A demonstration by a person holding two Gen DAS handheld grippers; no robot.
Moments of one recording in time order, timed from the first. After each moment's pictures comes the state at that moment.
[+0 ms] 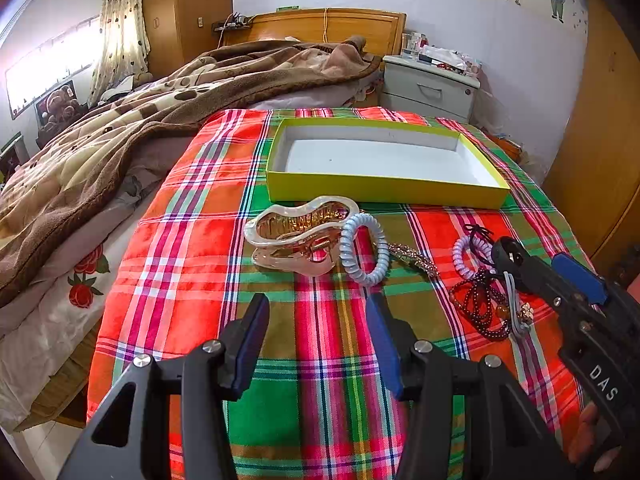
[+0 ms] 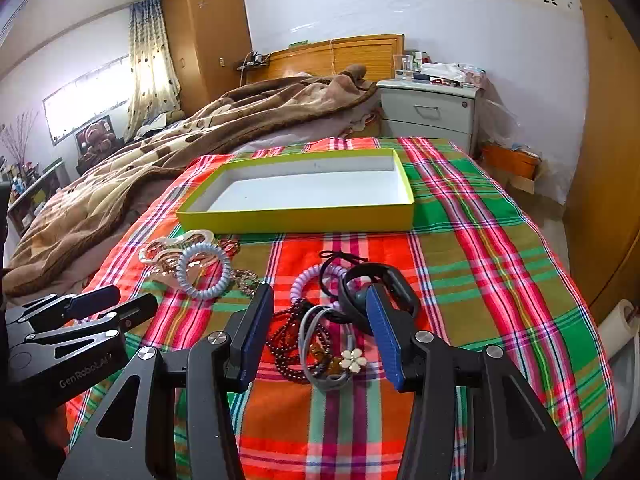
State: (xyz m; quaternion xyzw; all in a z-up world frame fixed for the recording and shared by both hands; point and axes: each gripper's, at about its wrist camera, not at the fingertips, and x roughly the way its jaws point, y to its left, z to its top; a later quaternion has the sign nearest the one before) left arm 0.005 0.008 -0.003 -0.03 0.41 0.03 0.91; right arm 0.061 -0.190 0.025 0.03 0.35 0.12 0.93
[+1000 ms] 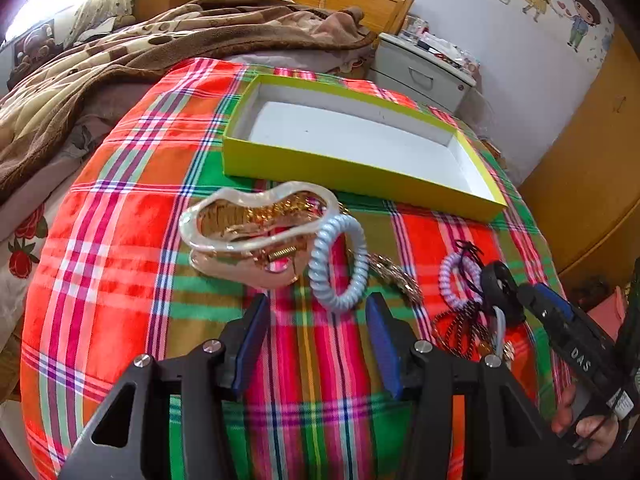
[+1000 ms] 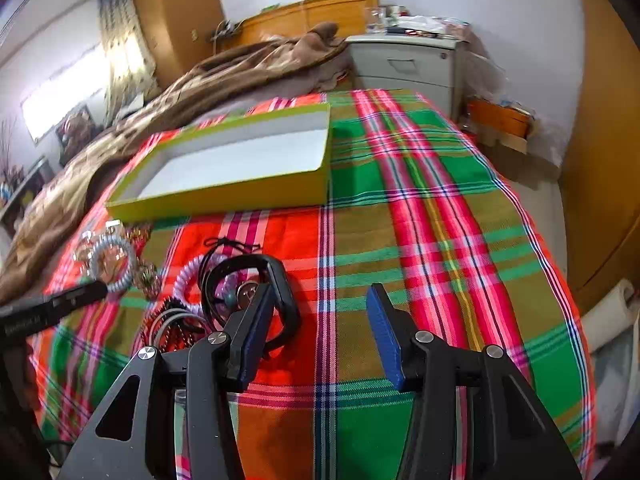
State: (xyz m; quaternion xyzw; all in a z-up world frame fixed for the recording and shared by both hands) left arm 0.055 0.012 -0.028 -0.12 0.46 -0.02 0.88; right arm 0.116 -0.259 -0.009 0.02 0.43 0.11 0.90
